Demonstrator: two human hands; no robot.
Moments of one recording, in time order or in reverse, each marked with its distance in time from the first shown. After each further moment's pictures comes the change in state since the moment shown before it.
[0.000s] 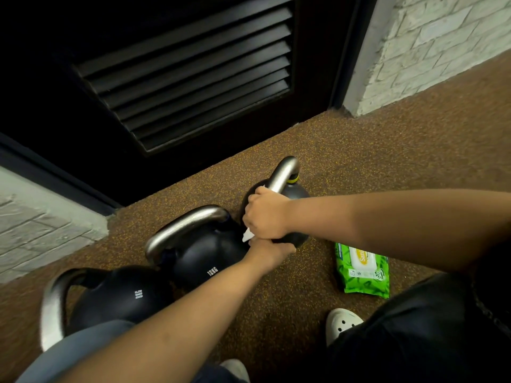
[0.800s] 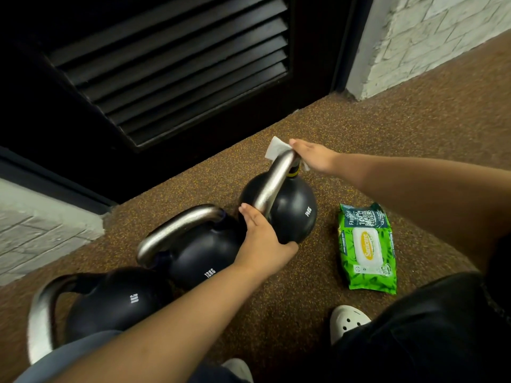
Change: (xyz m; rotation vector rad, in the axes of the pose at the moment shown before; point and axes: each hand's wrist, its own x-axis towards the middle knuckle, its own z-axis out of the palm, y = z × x) left_hand -0.007 0.013 -0.010 0.242 0.076 0.190; right_hand -0.027 0.119 0.054 1.428 0.129 0.779
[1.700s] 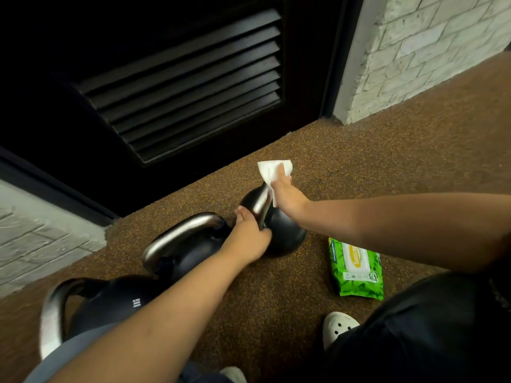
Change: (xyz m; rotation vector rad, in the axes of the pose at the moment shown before) left_hand -0.008 0.007 -0.031 0.083 0.031 0.025; right_hand -0.075 -0.036 0.068 0.041 0.120 -0.129
